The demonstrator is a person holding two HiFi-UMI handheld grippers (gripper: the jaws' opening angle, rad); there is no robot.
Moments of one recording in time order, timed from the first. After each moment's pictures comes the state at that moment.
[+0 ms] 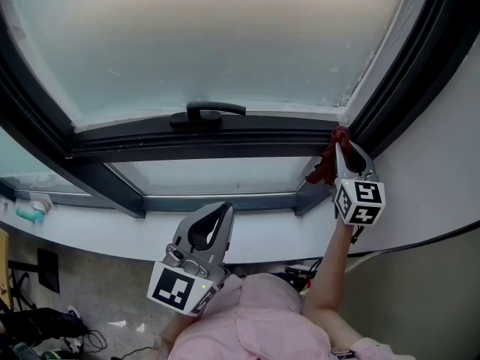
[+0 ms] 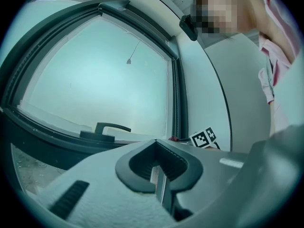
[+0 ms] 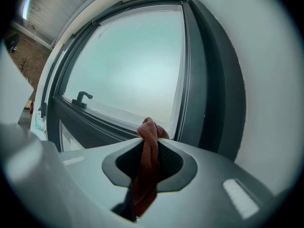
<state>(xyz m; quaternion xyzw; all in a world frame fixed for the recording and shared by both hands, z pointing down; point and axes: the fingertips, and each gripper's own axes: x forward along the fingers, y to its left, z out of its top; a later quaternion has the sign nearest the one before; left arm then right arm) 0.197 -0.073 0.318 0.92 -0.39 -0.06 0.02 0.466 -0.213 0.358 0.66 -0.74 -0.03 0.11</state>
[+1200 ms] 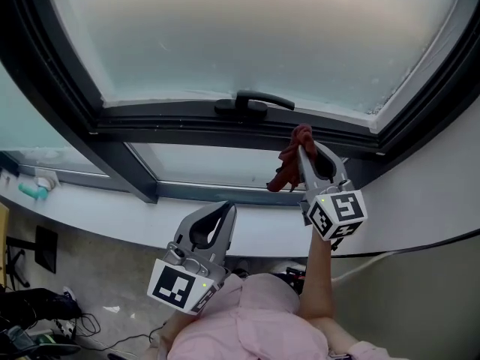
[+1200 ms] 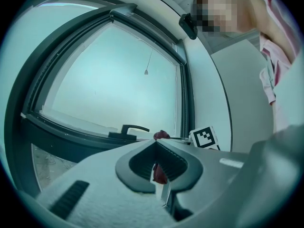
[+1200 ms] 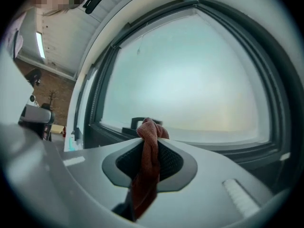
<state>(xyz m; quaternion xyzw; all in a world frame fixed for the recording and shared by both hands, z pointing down) 0.114 -0.056 0.320 0.90 -0.42 -0.06 0.04 0.255 -0.190 0.335 0.51 -0.86 -0.02 0.01</state>
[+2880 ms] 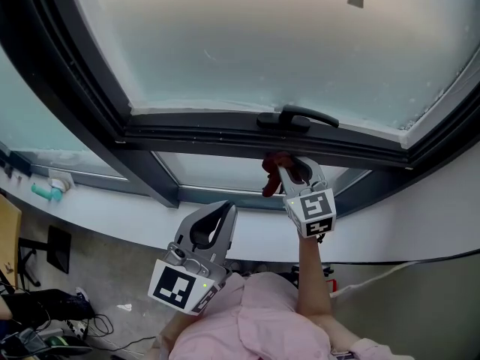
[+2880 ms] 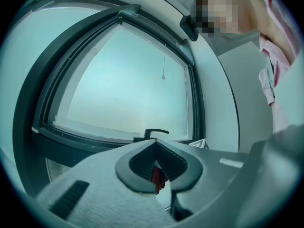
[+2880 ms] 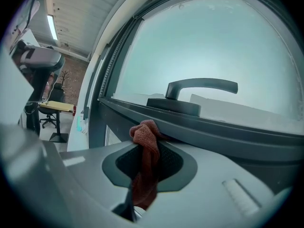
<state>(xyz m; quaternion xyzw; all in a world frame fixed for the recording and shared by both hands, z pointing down) 0.027 -0.090 0.312 0.89 -0.45 -0.05 0.04 0.126 -0.236 0.406 0.46 -0.88 -0.04 0.13</state>
